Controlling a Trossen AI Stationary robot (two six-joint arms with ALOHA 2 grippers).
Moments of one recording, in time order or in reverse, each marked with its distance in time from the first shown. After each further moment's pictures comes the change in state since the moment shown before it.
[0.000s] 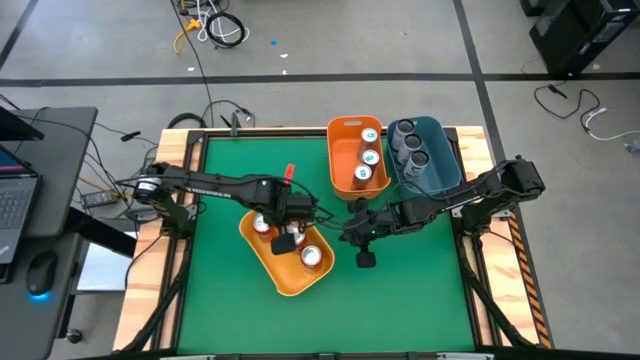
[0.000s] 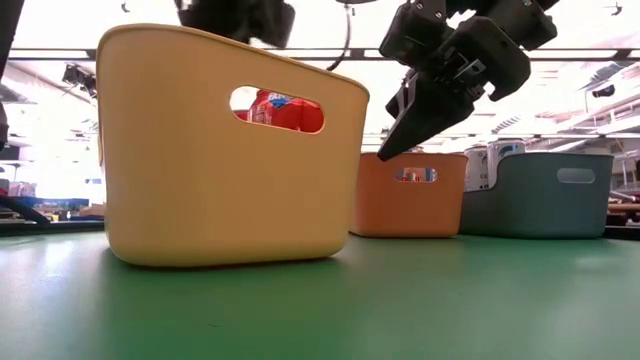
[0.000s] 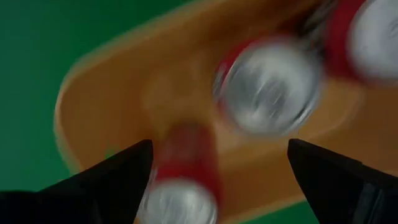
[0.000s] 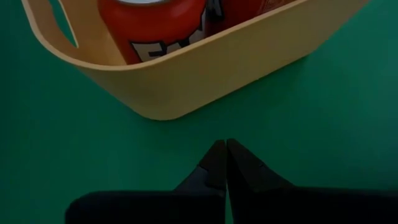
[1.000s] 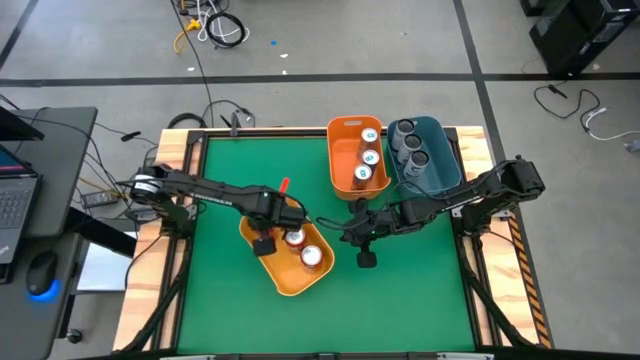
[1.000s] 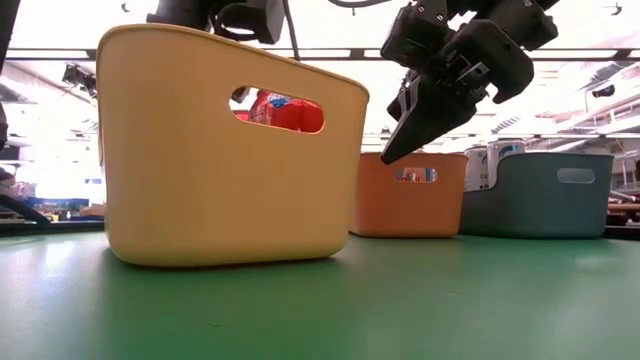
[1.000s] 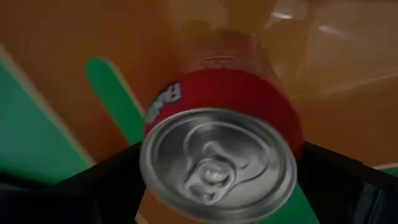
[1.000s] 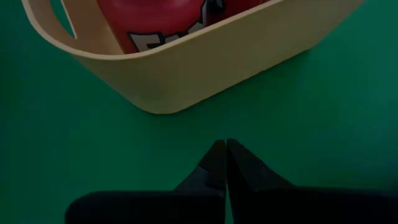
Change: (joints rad) left arm -0.011 -0.025 -0.243 -0.070 -0.045 -0.041; right arm 0.000 0.000 0.000 -0.019 -0.003 0.000
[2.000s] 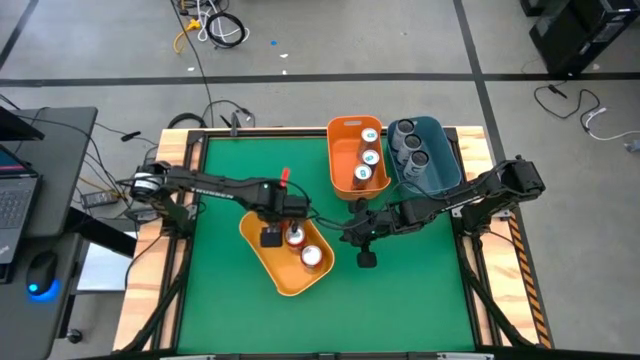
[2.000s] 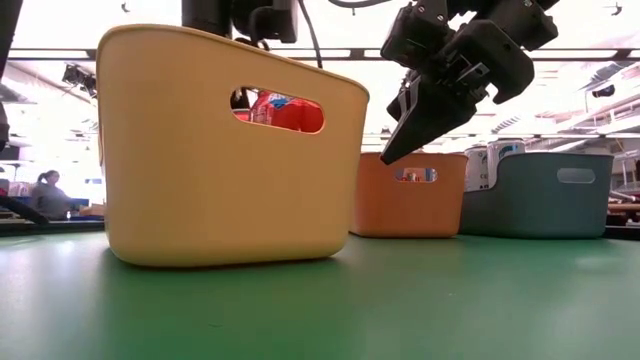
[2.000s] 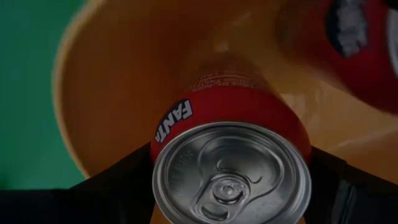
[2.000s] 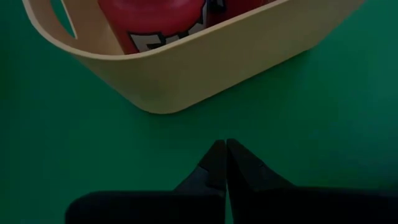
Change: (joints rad) left arm 0.068 -0.001 -0.015 0.199 -0.091 0.266; right arm 0.000 0.000 0.000 0.000 0.000 -0.002
